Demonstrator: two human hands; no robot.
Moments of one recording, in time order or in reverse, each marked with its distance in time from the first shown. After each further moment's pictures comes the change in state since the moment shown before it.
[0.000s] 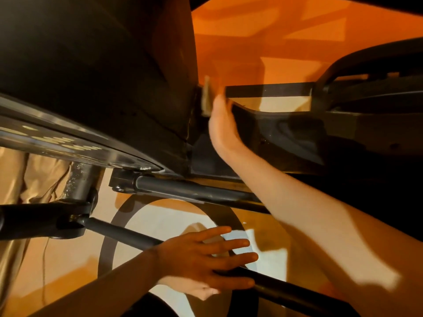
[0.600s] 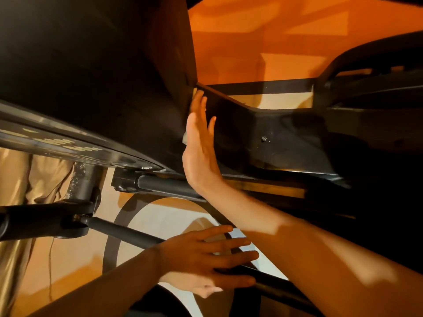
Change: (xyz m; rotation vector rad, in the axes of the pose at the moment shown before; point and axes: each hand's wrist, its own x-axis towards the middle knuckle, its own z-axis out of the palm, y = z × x) left_hand 0.004 0.002 0.005 0.091 0.111 -0.035; right_hand -0.056 0.026 0.040 -0.305 -0.026 -0.363
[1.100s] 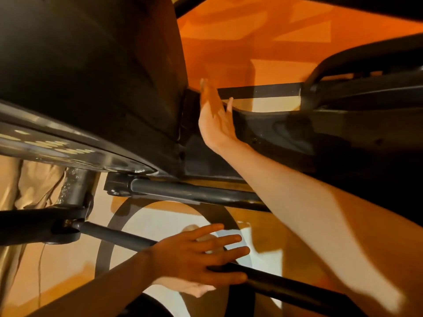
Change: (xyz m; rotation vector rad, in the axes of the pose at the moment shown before) left_hand -0.005 0.001 -0.006 -0.044 -0.218 0.036; right_hand 0.071 0.035 -0.054 -0.379 -0.119 0.142
